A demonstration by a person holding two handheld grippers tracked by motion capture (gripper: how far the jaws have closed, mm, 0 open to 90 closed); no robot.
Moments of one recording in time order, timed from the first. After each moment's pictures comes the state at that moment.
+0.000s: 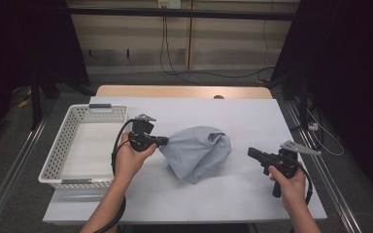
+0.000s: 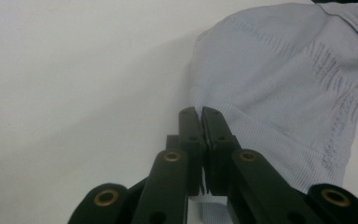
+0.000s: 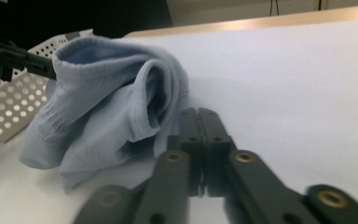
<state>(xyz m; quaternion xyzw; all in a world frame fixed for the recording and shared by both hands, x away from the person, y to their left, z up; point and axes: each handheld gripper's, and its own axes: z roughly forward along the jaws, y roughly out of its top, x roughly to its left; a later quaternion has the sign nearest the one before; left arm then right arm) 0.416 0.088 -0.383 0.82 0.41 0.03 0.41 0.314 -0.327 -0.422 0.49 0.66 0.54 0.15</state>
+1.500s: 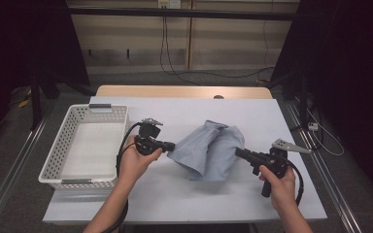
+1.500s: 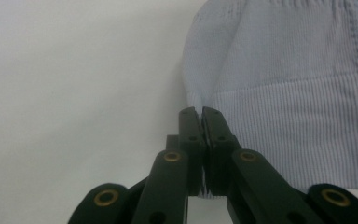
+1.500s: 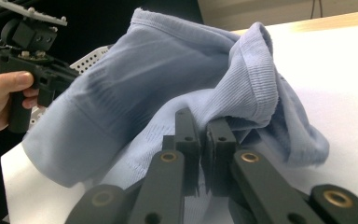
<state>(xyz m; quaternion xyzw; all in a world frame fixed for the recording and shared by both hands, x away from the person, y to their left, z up) 0.407 0.075 -0.386 0.83 0.39 -0.01 0.40 0.316 -0.299 -0.415 0.47 0.65 0.59 0.10</state>
